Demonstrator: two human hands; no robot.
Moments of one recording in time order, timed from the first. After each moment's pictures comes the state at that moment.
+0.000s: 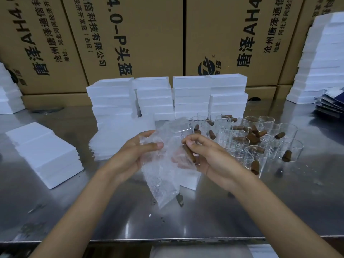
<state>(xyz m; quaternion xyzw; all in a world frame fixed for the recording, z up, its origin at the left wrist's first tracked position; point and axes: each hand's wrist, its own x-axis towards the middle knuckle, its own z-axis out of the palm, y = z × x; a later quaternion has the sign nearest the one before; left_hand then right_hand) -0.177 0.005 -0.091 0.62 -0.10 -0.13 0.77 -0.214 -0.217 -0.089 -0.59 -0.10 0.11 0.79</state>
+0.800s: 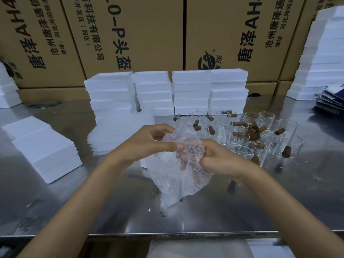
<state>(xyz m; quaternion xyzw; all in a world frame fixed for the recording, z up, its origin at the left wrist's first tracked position) -0.194 -0.017 -0.058 0.83 -0.22 -0.07 0.50 -0.227 -0.229 -0.074 -0.83 -0.21 0.10 0.50</state>
